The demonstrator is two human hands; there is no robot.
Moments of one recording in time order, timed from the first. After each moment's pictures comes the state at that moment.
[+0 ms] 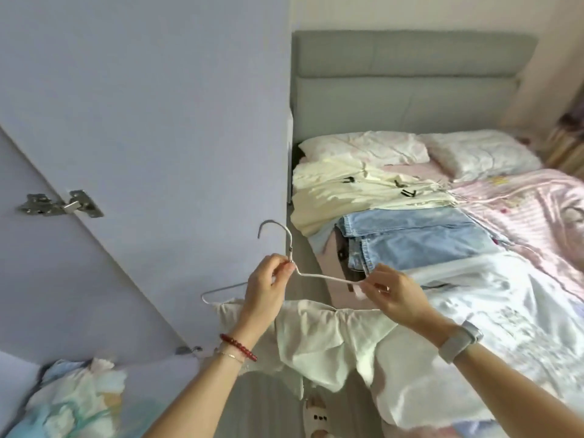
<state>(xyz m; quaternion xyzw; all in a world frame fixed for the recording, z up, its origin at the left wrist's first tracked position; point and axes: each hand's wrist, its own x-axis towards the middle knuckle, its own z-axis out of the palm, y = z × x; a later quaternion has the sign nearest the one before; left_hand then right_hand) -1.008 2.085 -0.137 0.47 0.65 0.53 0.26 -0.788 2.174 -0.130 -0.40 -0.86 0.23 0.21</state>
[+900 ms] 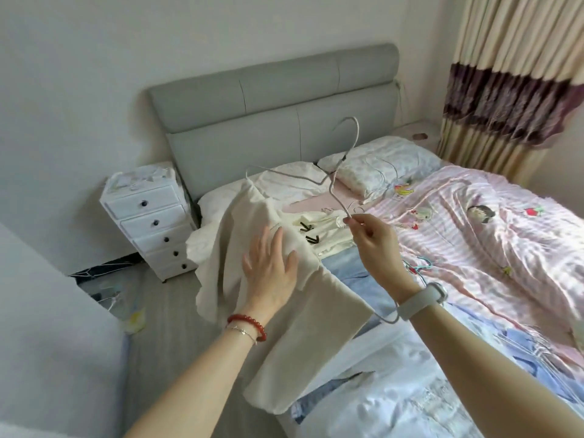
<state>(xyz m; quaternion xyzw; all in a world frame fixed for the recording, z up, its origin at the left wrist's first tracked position) -0.758 2.484 -0.099 0.67 0.69 0.24 0.12 -0.583 2.509 -0.064 -0.54 -0.61 0.27 0.52</state>
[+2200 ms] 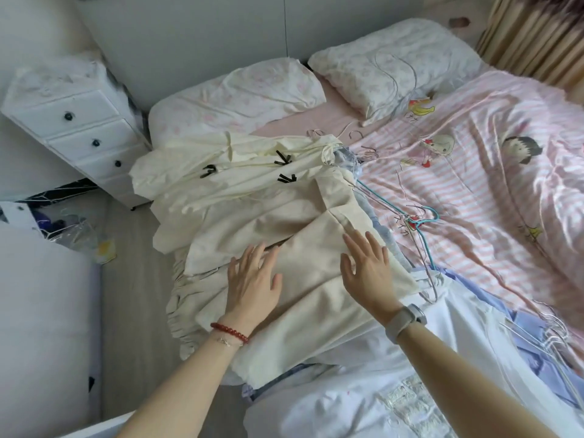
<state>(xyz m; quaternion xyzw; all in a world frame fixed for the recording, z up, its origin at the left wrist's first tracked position) -0.693 2.584 -0.295 0.70 0.70 0.06 0.12 -0.490 2.615 -0.305 -0.65 -0.71 0.19 0.20</state>
